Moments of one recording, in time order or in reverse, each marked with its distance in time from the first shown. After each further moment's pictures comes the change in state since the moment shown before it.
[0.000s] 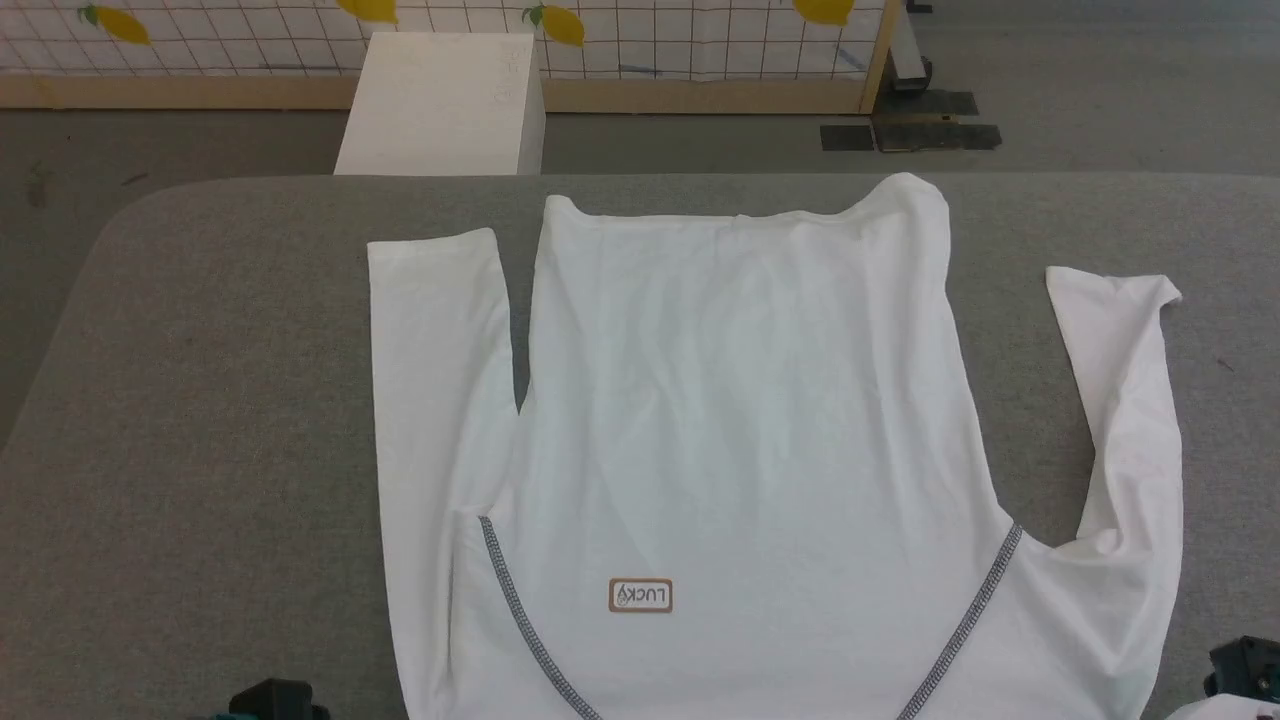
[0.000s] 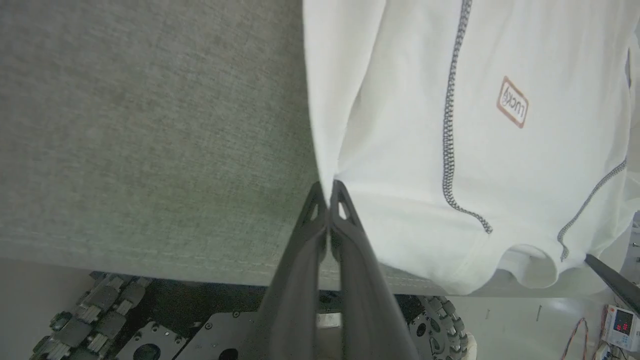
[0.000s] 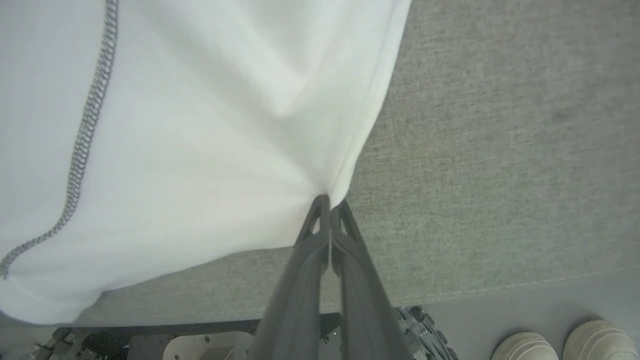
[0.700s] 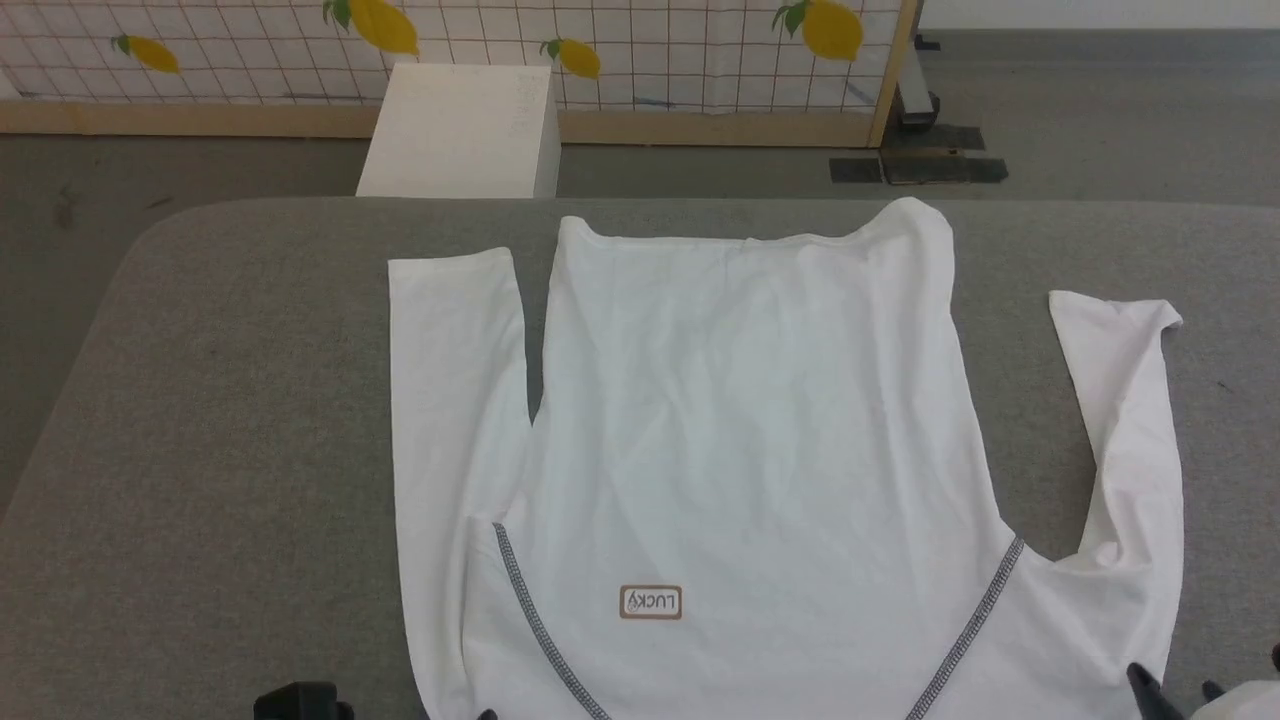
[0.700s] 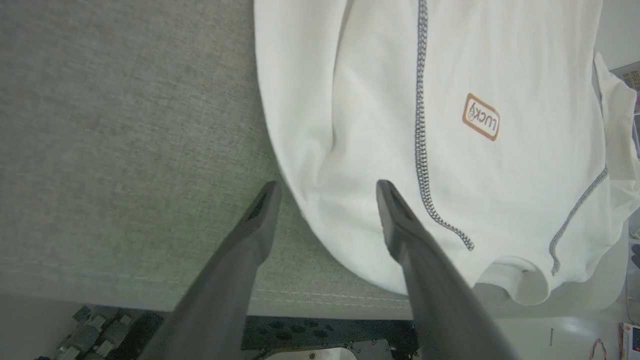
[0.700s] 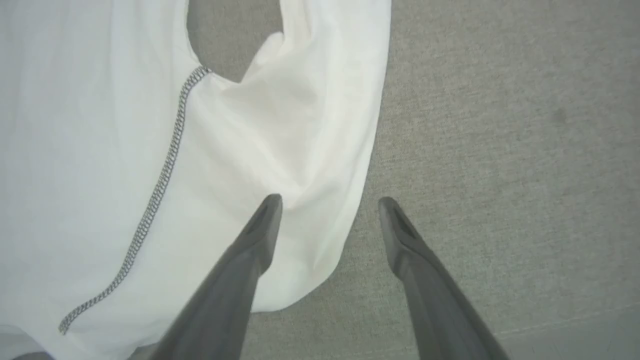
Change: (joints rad) left arm -0.024 -0.051 -0.039 0.067 0.048 -0.064 -0.122; right arm 0.004 -0.002 -0.030 -0.063 0.023 0.000 -0.124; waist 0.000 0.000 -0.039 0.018
